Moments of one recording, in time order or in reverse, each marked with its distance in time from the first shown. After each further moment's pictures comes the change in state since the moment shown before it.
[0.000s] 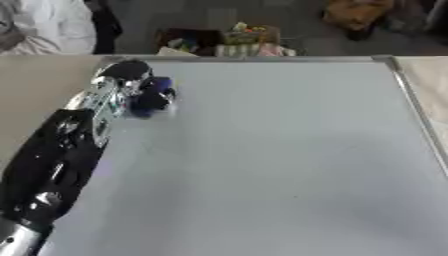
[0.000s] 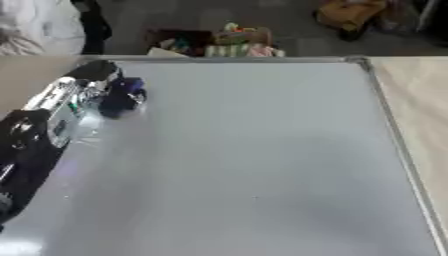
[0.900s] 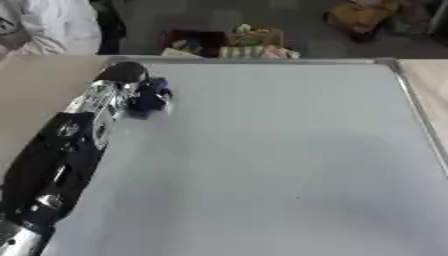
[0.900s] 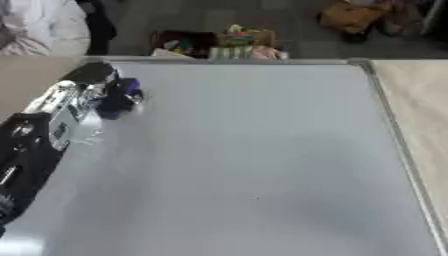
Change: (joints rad) left arm 0.021 0.020 0.055 0.026 -0.055 0.061 0.045; right arm 0.004 0.000 -0.001 0.000 0.000 0.003 -0.004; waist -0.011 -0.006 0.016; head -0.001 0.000
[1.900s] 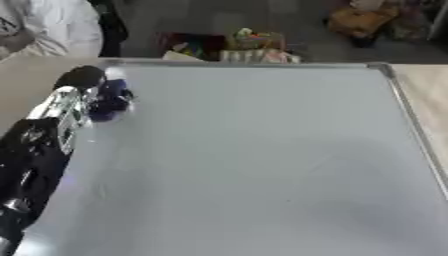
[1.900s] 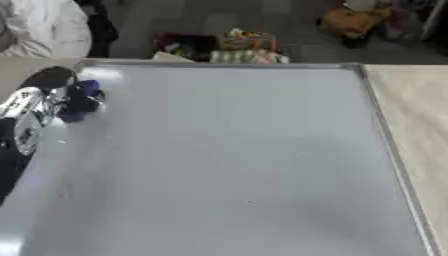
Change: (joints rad) left arm 0.026 0.074 0.050 0.042 -0.007 0.064 0.054; right arm 0.004 0.000 -0.005 0.000 0.000 0.000 -0.005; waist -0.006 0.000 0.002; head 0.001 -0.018
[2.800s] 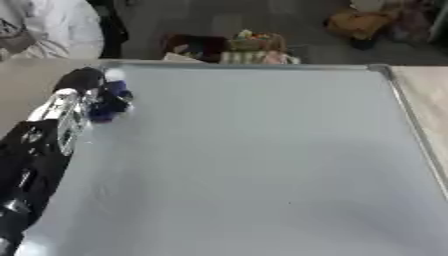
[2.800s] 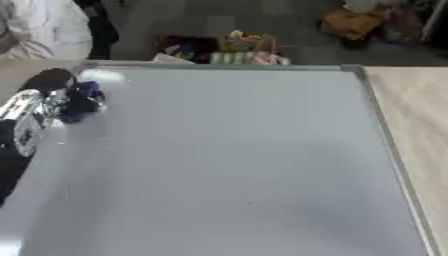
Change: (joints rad) left arm -0.015 -0.014 -0.016 0.006 0.045 -0.038 0.013; right arm -0.001 0.000 0.000 0.000 0.000 0.003 -0.002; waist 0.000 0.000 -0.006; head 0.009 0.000
